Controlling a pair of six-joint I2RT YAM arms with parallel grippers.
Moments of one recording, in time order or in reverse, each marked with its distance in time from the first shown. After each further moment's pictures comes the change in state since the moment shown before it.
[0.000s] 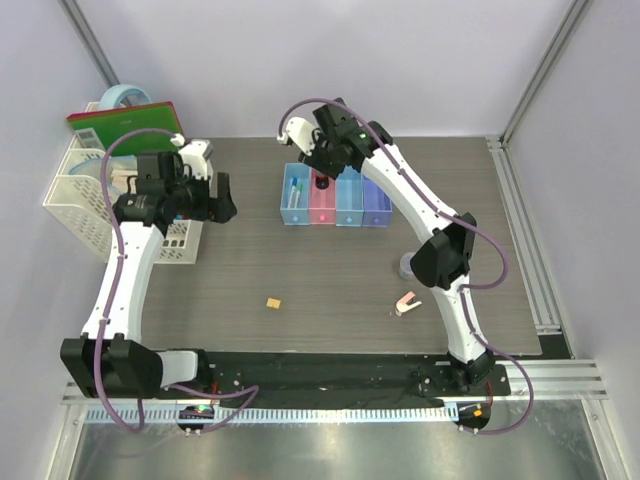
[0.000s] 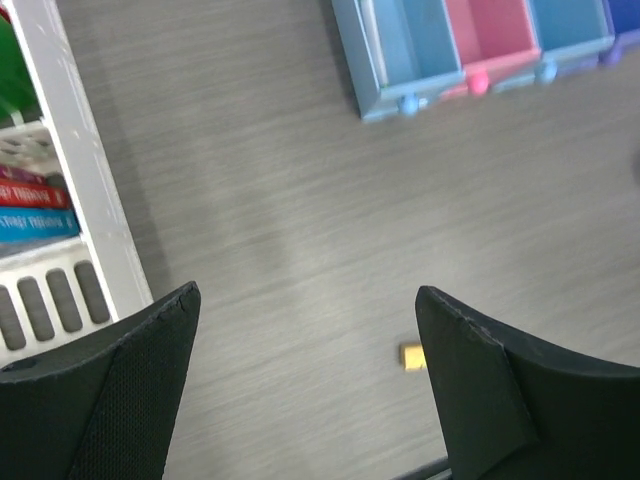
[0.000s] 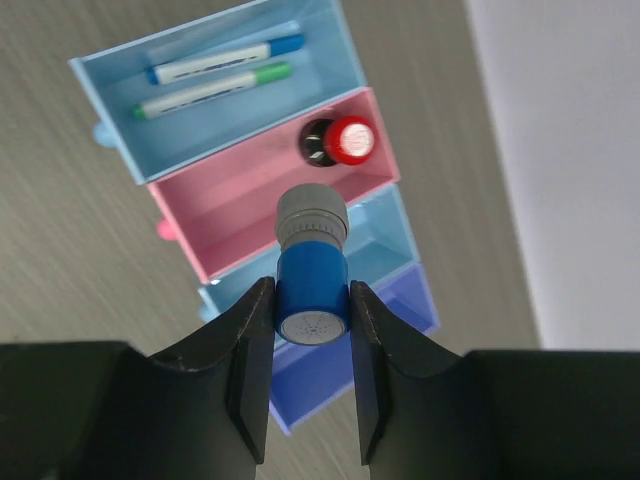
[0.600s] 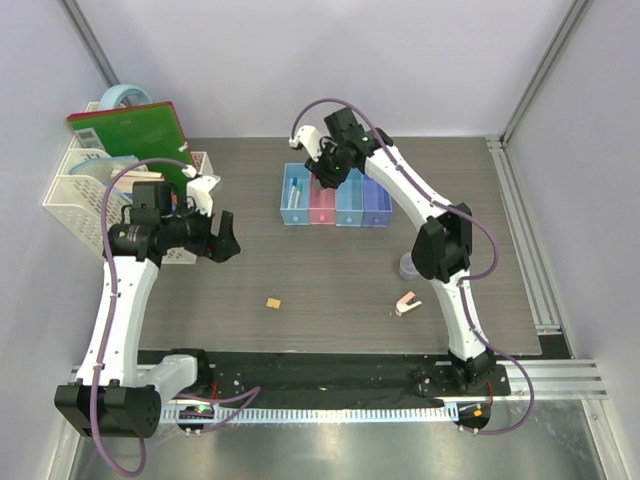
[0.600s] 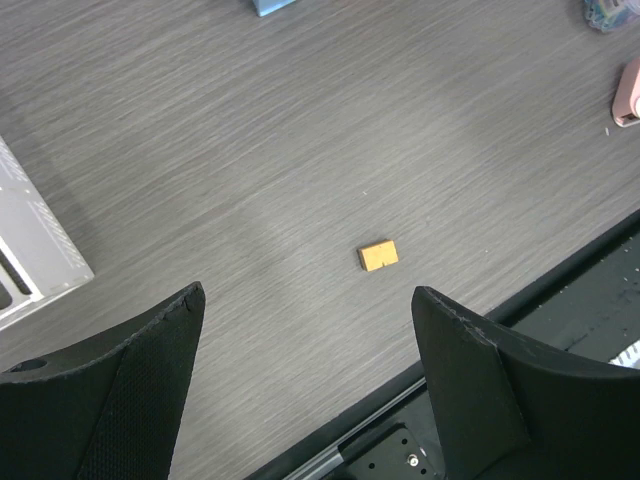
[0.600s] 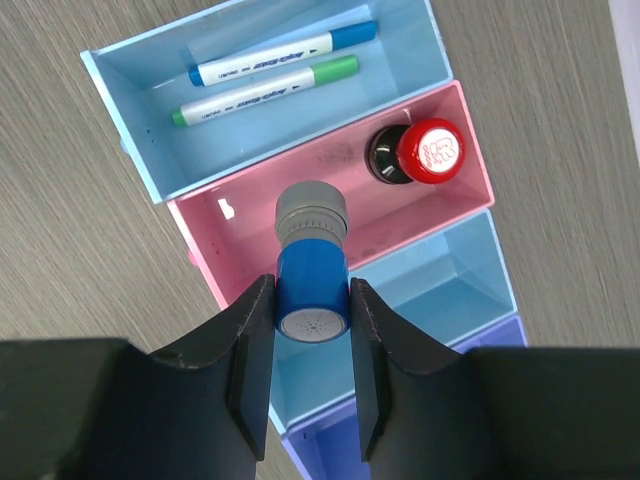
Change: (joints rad) left arm 0.000 -0.216 -0.158 -0.200 0.170 0.211; right arm -0.093 0.068 -0.135 0.087 -0.258 0.076
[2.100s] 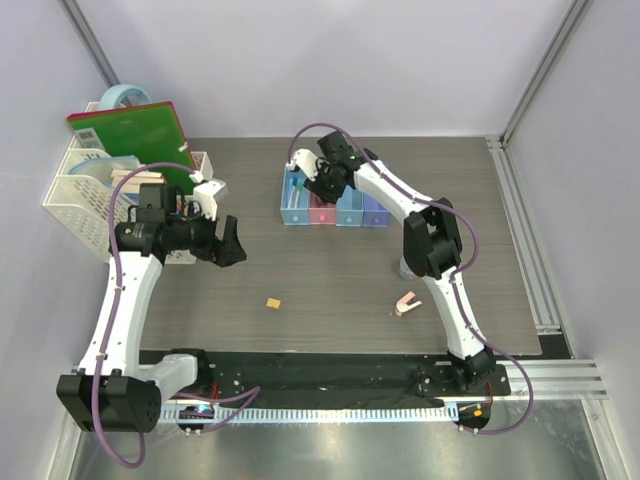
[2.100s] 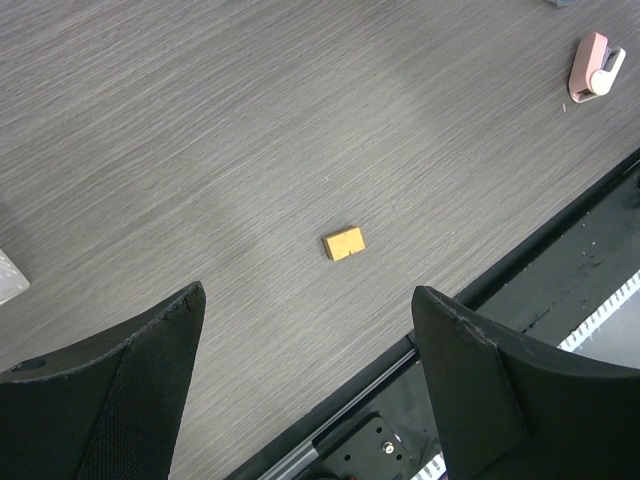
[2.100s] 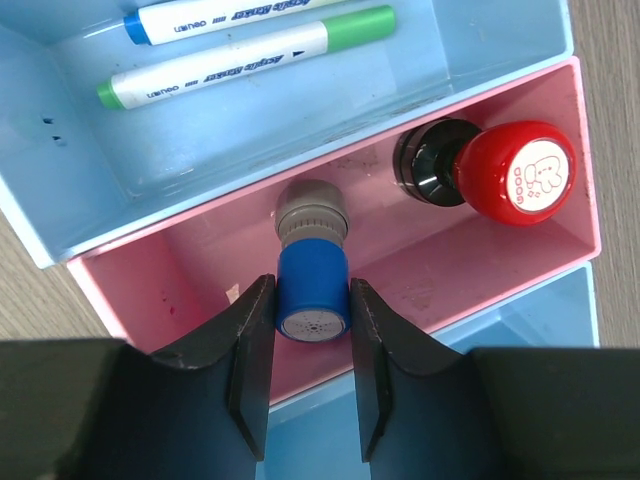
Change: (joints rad) left arm 0.000 0.027 -0.040 -0.022 0.089 0.005; right arm 0.003 0.098 -0.154 0.181 0.049 -0.061
